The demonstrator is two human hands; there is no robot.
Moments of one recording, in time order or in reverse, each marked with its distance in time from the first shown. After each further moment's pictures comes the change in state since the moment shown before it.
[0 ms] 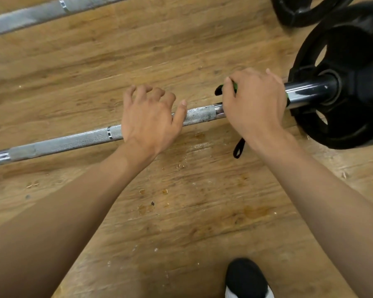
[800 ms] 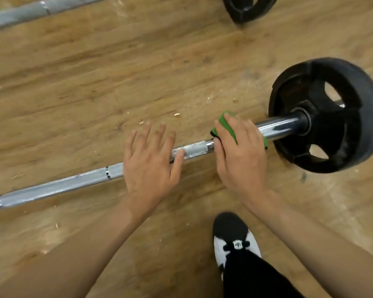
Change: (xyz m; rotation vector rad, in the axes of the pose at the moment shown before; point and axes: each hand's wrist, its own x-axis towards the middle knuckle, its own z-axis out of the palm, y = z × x) left_hand -0.164 0.047 0.011 -0.123 0.266 0.115; right_hand -0.197 0.014 -0.032 0.006 0.138 -0.095
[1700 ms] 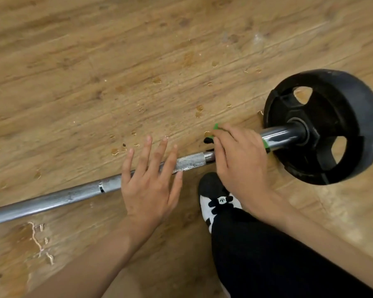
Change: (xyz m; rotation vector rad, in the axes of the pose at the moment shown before) left_hand -0.120 0.041 -0.018 0.024 0.063 0.128; right_hand -0.088 -0.009 -0.053 -0.021 -0.073 0.096
